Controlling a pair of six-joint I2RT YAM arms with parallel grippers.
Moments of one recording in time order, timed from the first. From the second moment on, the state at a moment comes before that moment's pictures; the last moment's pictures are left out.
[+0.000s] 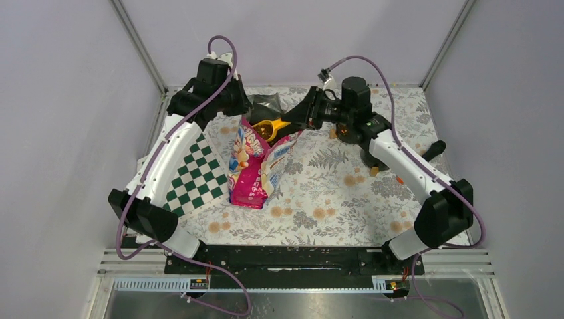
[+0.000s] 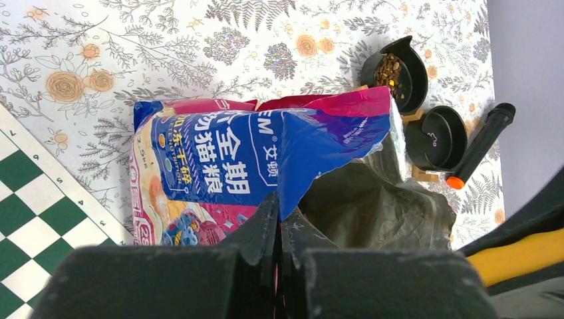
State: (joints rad) left arm -0.39 1.55 1.77 -0.83 0.07 -0.47; right arm 0.49 1.54 1.35 -0.06 -0.71 0.97
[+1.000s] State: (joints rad) left arm -0.34 1.51 1.73 -0.82 0.08 -0.45; right arm 0.38 1.31 1.23 -0.05 -0.58 0.77
